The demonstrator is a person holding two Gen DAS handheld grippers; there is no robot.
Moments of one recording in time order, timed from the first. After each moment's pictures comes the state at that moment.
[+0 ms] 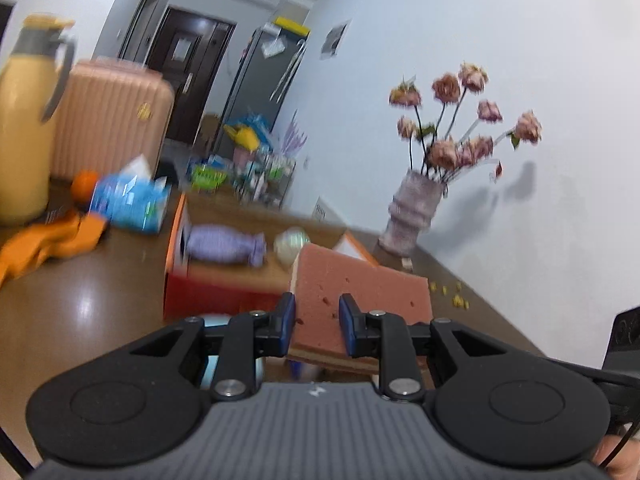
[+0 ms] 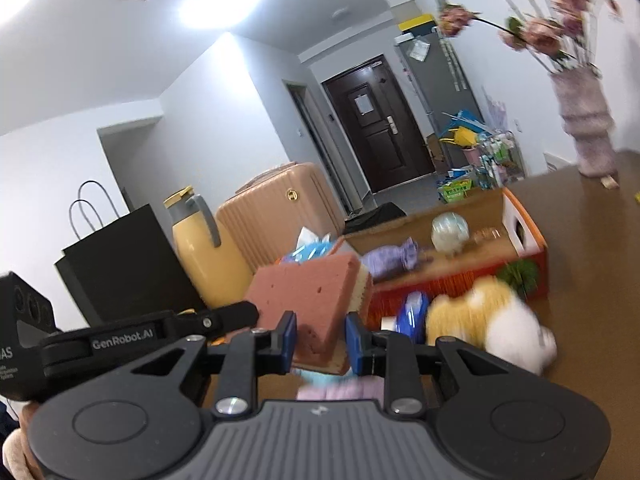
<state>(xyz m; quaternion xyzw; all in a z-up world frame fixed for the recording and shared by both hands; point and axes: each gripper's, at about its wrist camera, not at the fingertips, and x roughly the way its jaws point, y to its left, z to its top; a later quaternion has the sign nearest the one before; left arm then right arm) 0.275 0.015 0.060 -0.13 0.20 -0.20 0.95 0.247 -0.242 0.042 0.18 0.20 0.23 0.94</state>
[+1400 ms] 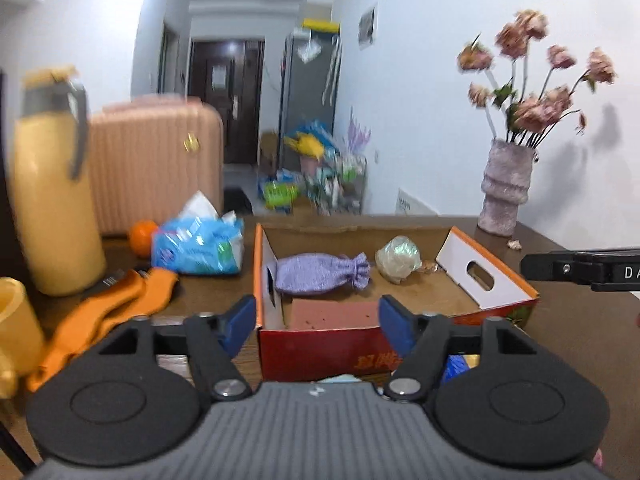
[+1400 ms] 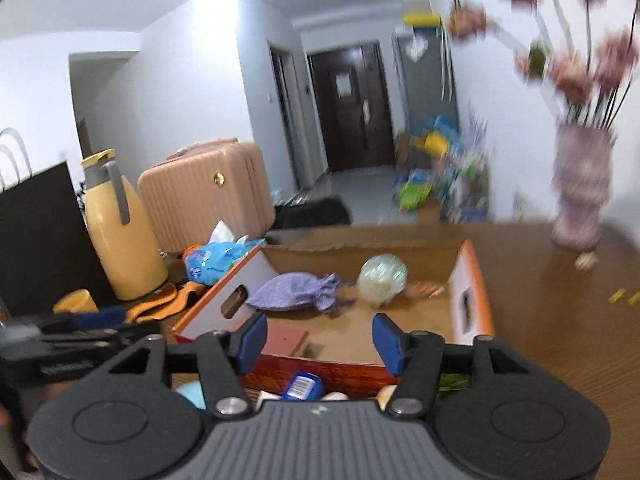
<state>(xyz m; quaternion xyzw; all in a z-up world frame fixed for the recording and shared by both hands) 0.326 0.014 0.039 -0.01 0.19 -0.08 0.98 0.347 -0.259 0.061 0.04 0.22 0.15 0.96</state>
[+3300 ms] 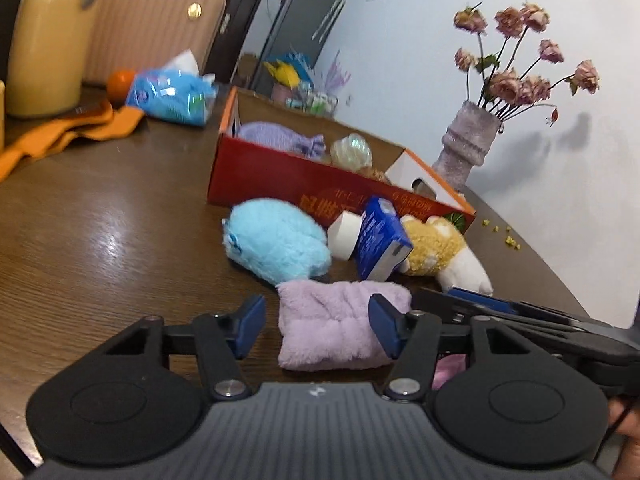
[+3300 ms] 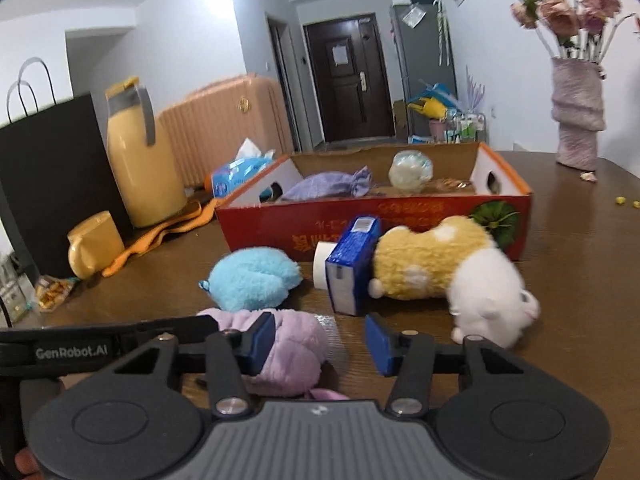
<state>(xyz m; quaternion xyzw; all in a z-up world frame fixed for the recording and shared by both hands) 0.282 0.025 -0.044 -0.14 0.31 -0.16 0.93 0.278 -0.203 -0.035 0.05 0.28 0.16 0.94</state>
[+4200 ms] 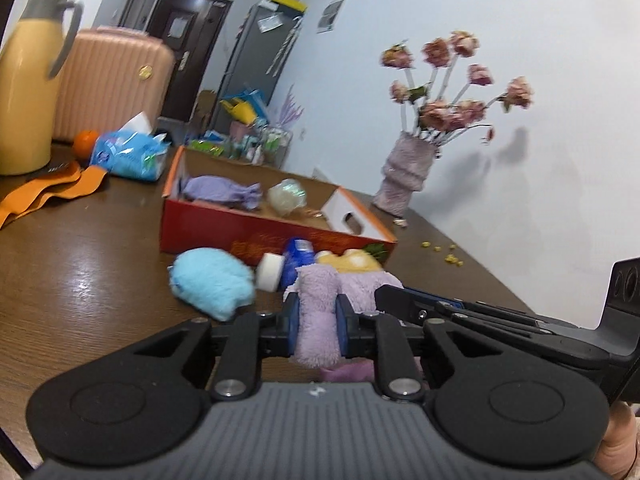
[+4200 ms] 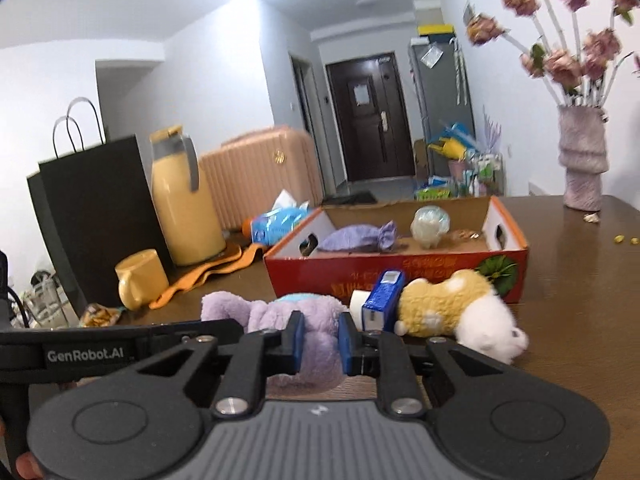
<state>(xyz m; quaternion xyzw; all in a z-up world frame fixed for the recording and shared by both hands) 0.215 0.001 0.019 -0.13 0.24 -0.21 0.94 0.213 -0.218 0.017 0.07 0.21 0.19 0.96</state>
